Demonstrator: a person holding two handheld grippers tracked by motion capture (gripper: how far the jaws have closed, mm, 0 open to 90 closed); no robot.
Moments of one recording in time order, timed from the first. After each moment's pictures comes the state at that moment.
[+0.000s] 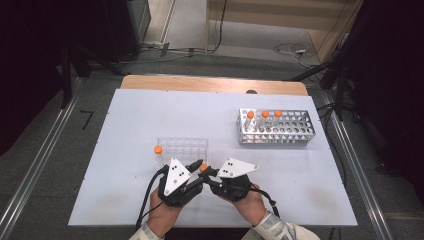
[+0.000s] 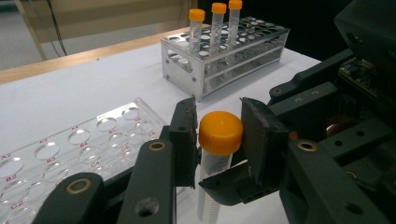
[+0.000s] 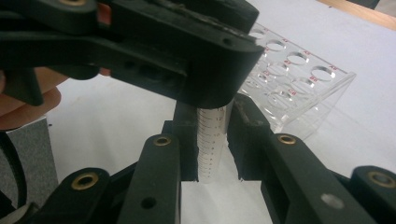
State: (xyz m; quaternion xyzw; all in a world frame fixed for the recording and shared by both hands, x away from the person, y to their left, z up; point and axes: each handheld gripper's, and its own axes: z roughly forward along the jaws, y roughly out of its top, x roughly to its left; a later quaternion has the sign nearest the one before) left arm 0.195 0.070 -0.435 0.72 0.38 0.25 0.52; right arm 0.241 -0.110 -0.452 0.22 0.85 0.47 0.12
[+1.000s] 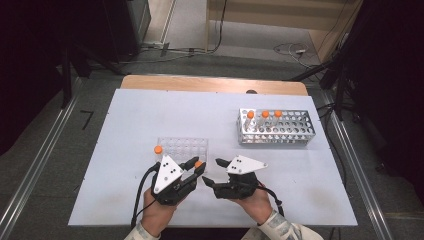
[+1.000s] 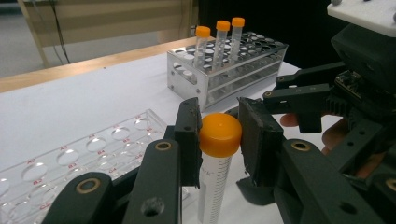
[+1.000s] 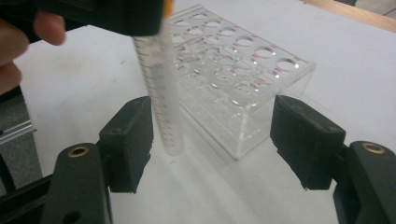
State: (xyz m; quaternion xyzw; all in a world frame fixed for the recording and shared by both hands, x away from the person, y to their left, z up) left arm 0.193 0.085 -0.420 0.71 0.39 0.24 0.53; right arm 0.248 -0.128 -0.449 0.25 0.84 0.47 0.12
